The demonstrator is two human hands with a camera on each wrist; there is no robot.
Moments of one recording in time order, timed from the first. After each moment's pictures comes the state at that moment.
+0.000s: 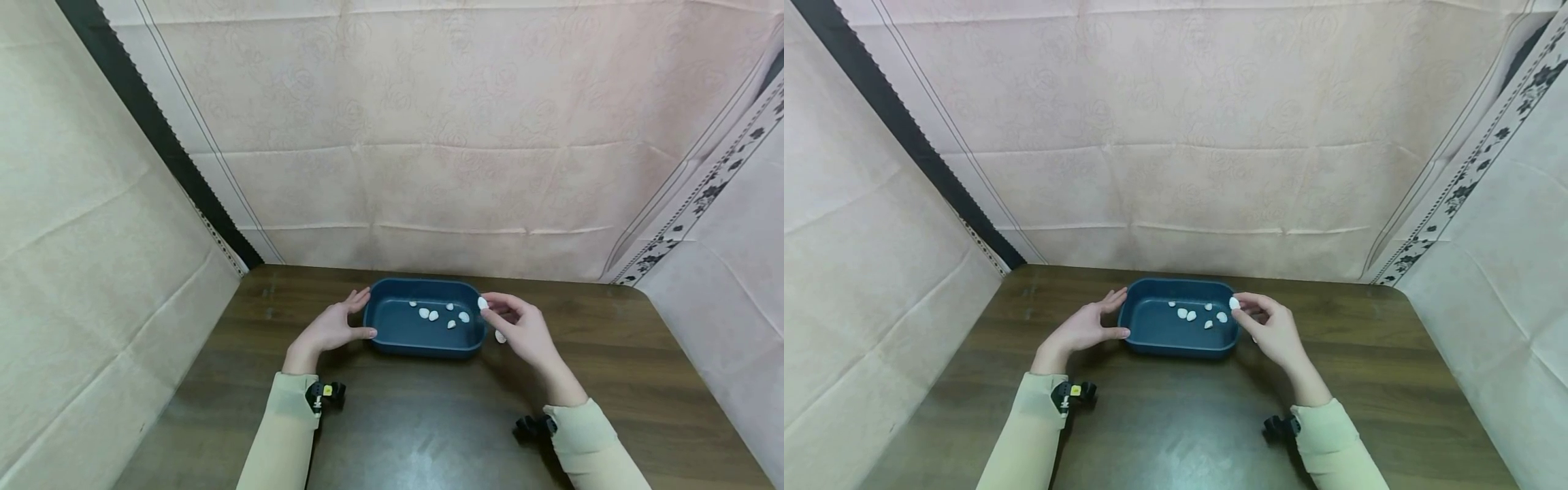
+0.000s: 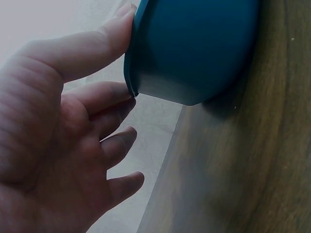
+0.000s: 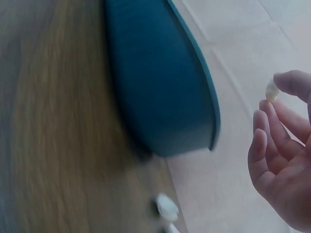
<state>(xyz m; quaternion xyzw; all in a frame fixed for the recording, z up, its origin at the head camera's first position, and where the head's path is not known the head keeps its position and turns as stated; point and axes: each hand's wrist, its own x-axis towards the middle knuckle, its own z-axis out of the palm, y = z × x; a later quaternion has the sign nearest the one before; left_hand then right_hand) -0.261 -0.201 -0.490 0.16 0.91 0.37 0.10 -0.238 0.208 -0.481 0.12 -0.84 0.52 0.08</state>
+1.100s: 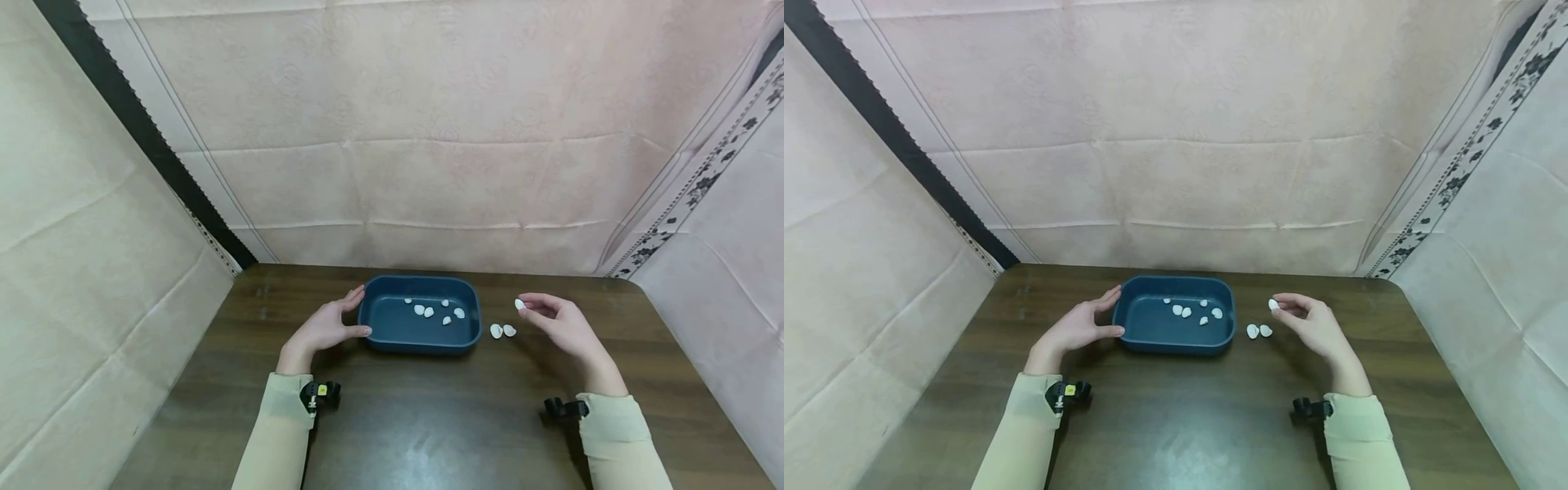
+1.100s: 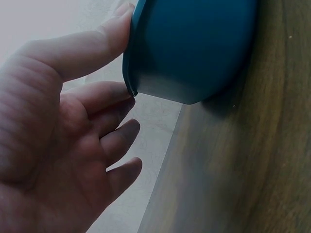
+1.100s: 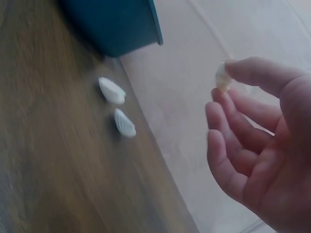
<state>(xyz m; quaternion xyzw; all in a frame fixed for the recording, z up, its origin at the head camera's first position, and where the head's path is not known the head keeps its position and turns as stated) -0.263 -0.199 -0.493 0.17 0.90 0.38 0.10 -0.246 0.295 -0.486 0.08 -0.88 0.46 0.00</state>
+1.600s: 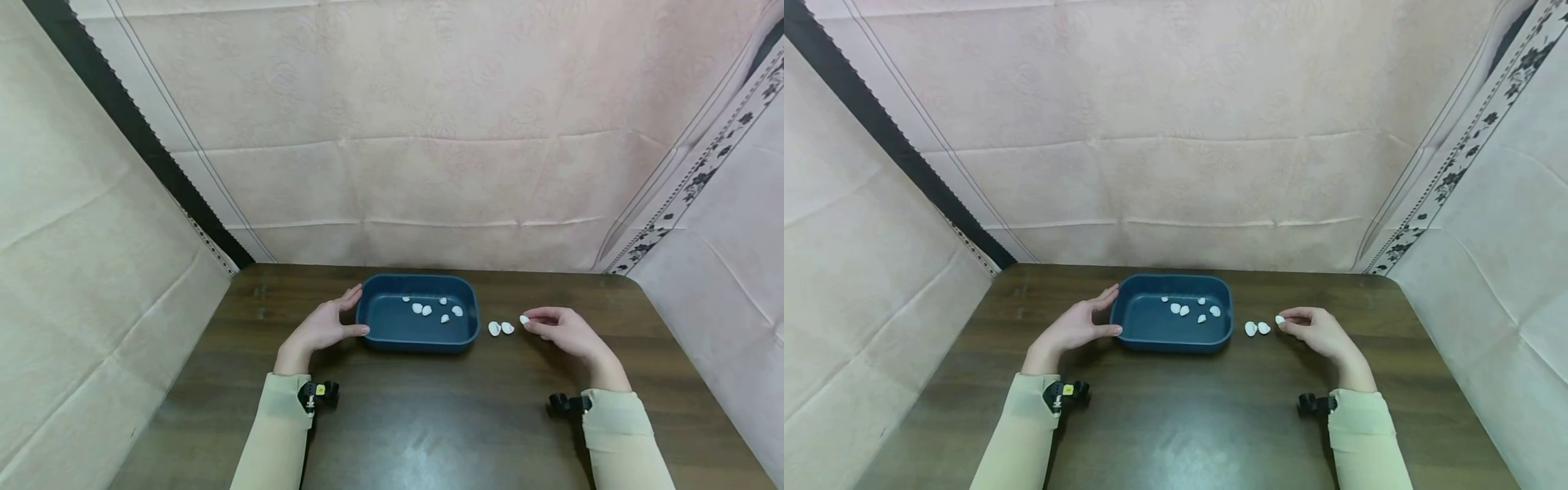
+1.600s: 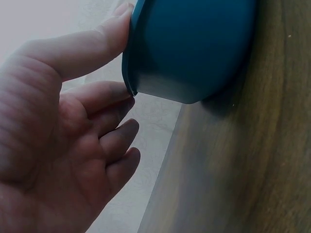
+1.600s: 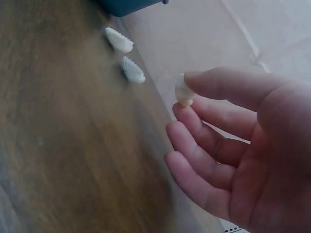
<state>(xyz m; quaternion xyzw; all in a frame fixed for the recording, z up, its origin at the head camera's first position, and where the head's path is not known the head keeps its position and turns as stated) -0.263 -0.198 -0.490 0.17 0.90 0.38 0.10 -0.252 0.321 -0.509 0.09 -0.89 0.44 -0.08</state>
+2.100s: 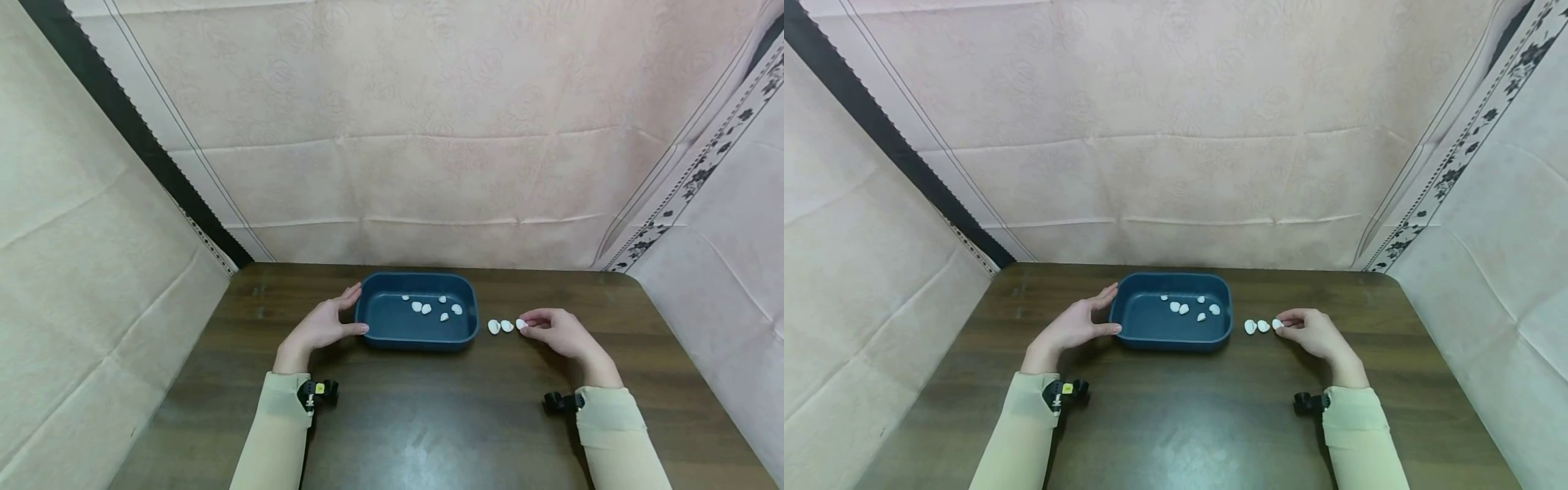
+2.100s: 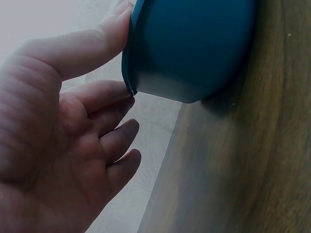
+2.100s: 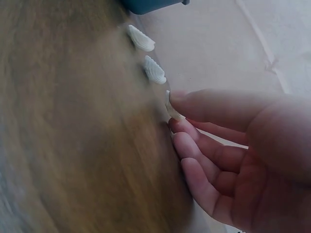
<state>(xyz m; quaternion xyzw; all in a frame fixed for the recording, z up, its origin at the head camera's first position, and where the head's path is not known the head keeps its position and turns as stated) -0.264 -0.199 -0.490 0.17 0.90 0.39 0.10 -0.254 0.314 -0.516 0.10 -0.93 0.35 -0.07</state>
